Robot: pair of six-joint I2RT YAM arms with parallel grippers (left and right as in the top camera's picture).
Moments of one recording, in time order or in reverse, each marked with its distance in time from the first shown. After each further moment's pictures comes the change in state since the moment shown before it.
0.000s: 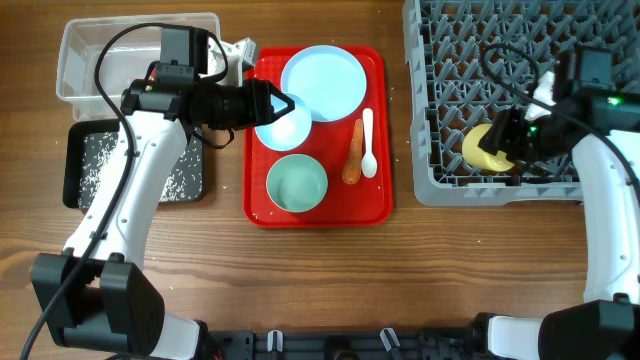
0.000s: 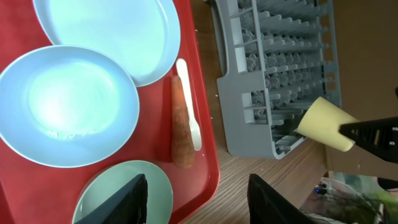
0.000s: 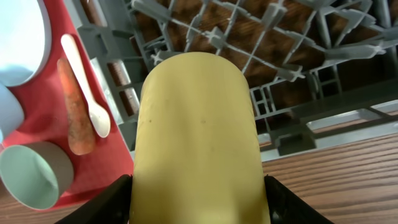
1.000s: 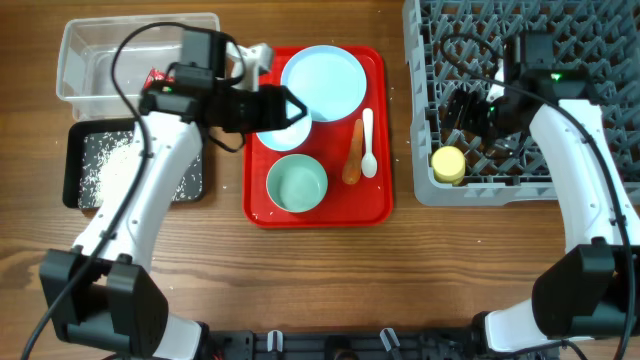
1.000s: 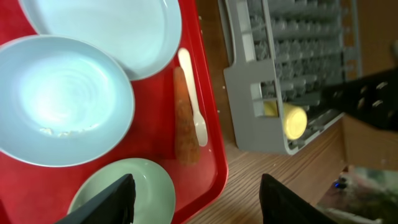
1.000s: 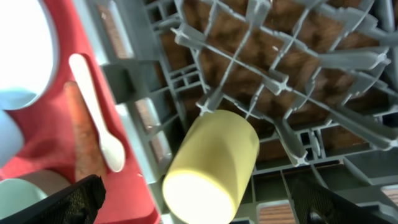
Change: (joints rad) left arm -0.084 0.005 0.000 -0.003 -0.091 0.000; right arm 0.125 0.165 0.044 0.150 0.023 0.097
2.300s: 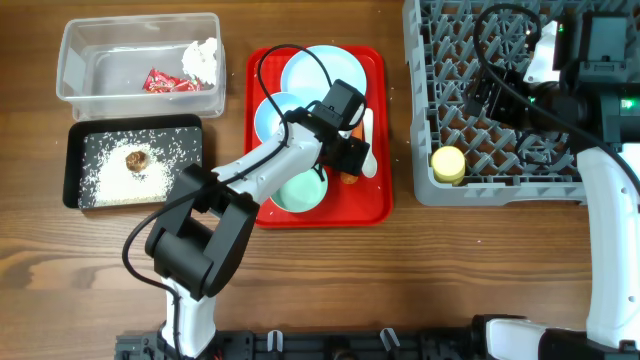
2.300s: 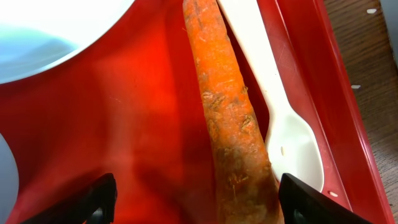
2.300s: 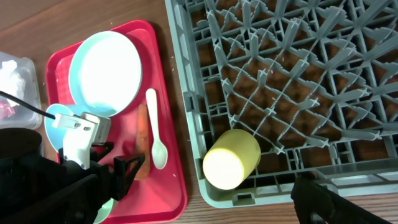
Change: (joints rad) left arm -0.392 0.375 0.000 0.199 -0.540 0.065; right arm 0.000 -0.213 0.187 -0.118 -0.007 -0.058
